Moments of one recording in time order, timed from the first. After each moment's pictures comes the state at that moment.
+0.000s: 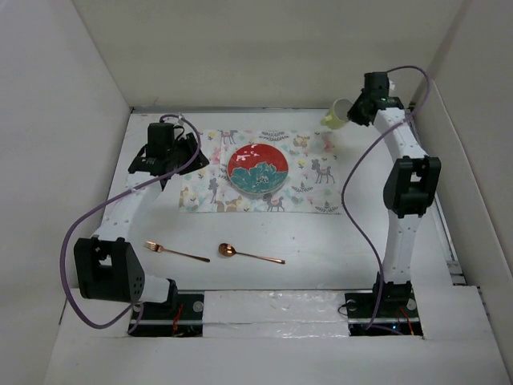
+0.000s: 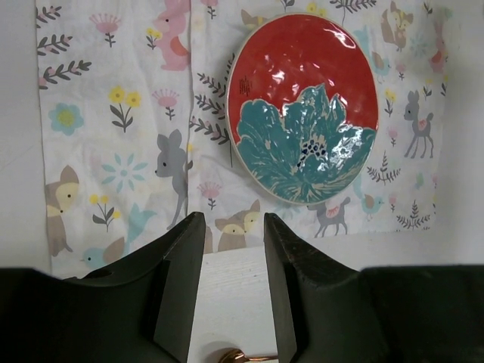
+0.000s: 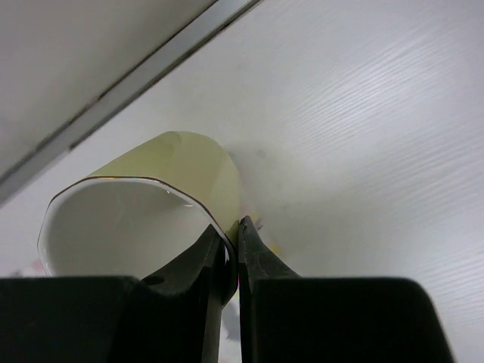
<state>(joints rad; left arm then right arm) -0.12 1.38 1.14 -0.45 0.22 -0.42 0.00 2.20 2.09 -0.61 0.11 0.61</state>
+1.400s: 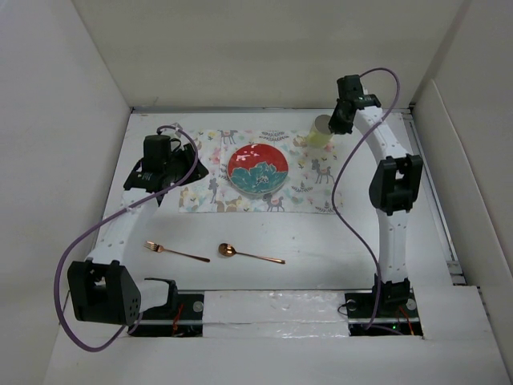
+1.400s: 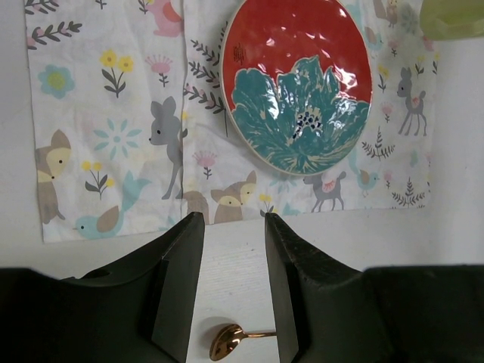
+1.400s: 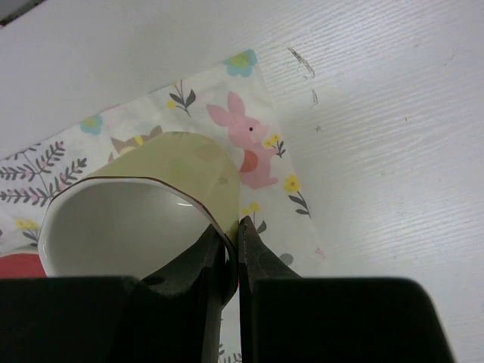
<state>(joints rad) -0.12 1.23 1.01 -0.45 0.25 -0.43 0.15 2.30 2.24 -0.86 0.18 0.54</state>
